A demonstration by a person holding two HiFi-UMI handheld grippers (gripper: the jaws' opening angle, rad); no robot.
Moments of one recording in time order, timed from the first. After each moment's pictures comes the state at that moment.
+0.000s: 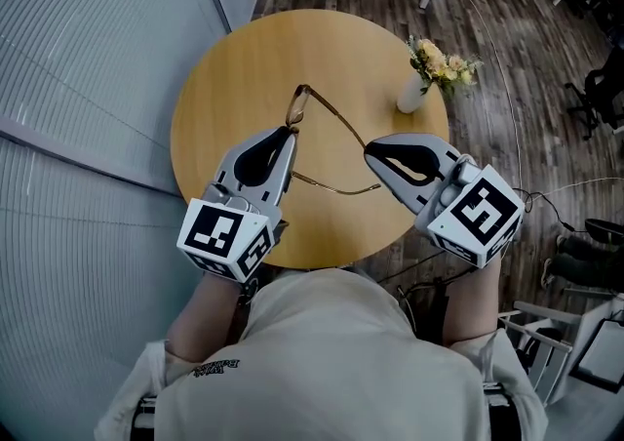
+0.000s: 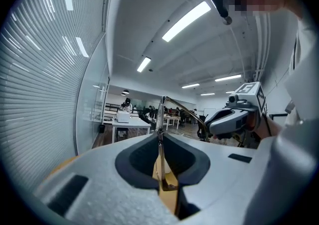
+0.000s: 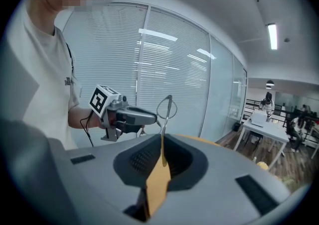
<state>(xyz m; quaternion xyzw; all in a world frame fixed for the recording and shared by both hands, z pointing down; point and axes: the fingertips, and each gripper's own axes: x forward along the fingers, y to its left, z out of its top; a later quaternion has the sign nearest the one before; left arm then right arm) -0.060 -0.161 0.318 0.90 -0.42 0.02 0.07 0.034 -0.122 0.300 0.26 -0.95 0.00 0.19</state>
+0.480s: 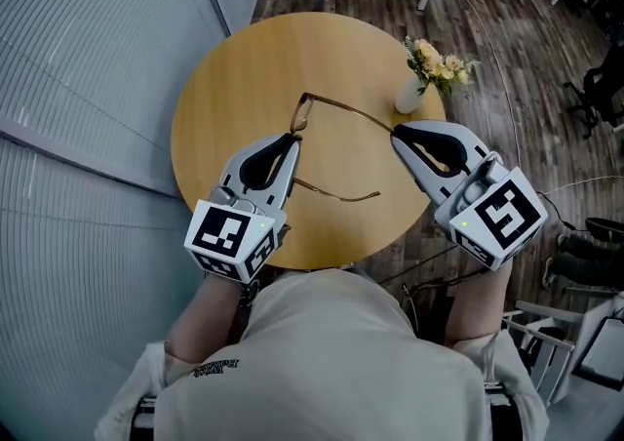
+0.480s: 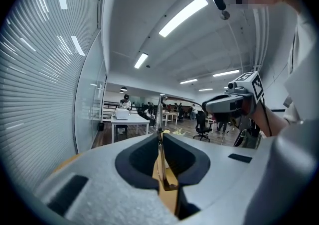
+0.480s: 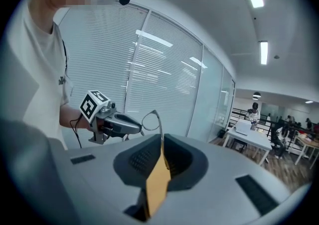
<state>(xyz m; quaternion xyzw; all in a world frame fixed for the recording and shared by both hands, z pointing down) -0.053 -0.157 0.329 0.91 -0.41 0.05 0.06 0.067 -0.134 0.268 0.33 -0.93 -0.04 0.18</state>
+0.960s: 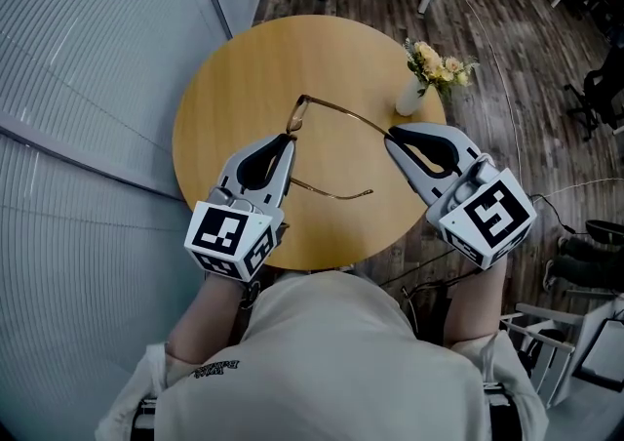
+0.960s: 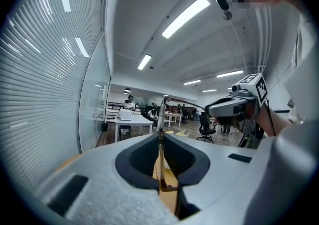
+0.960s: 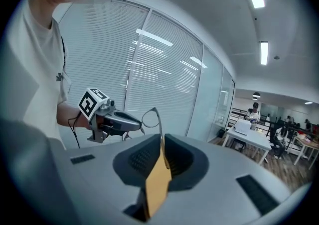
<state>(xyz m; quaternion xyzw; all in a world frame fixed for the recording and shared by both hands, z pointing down) -0.063 -0.158 0.331 0.90 -0.43 0.04 0.07 0.061 -0.134 0.277 0.33 -0.93 -0.05 0.18</state>
